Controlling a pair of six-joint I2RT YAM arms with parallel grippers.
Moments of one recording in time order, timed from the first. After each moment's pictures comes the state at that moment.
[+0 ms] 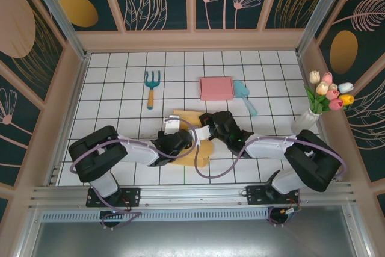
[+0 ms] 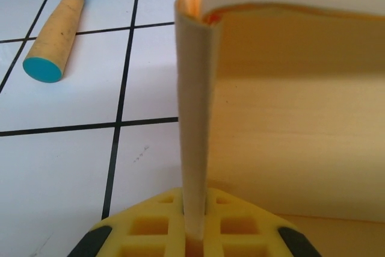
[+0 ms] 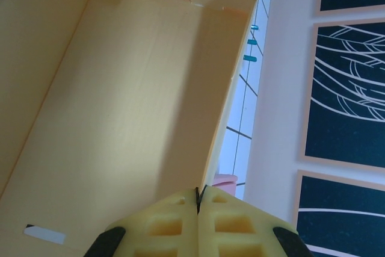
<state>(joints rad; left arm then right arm) -1.01 1.67 0.56 0.28 -0.80 -0.61 0.85 1.43 0.51 0.47 0.12 -1.38</state>
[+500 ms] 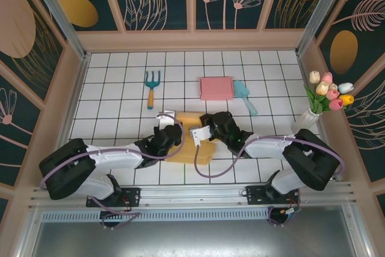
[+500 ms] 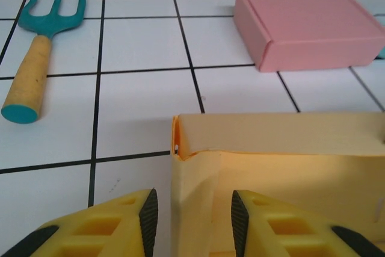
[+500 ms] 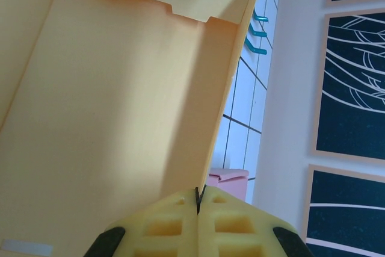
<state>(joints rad) -0.99 1.38 0.49 0.30 -0.64 -0.55 0.85 1.44 0.51 0.46 0.13 -1.36</state>
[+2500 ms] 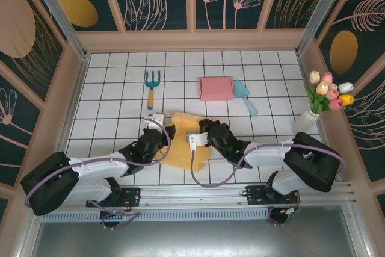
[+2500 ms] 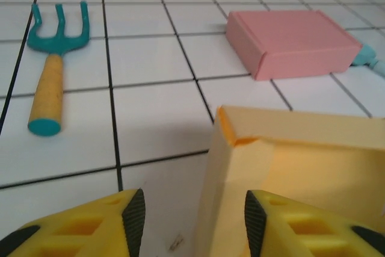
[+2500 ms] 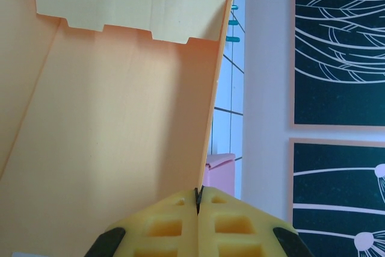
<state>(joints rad) -0.90 1.20 0.28 0.46 -0.51 -0.41 1.00 1.42 0.43 0.60 0.37 -1.23</state>
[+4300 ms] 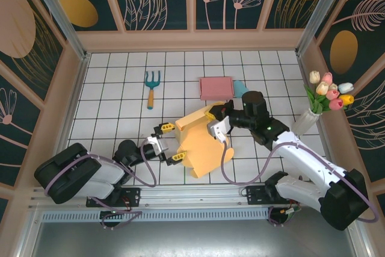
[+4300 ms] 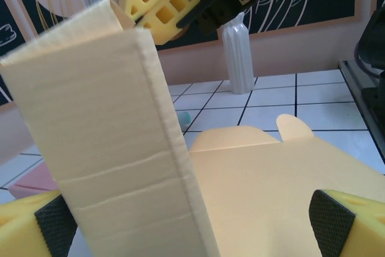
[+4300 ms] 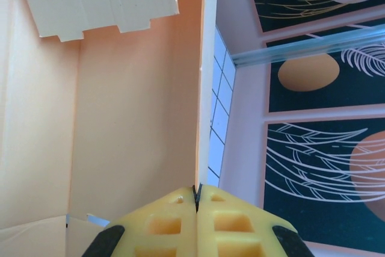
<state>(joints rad) -0.74 1.36 0.01 1.40 0.48 0.20 0.59 1.04 0.71 -0.10 -0.54 -1.53</state>
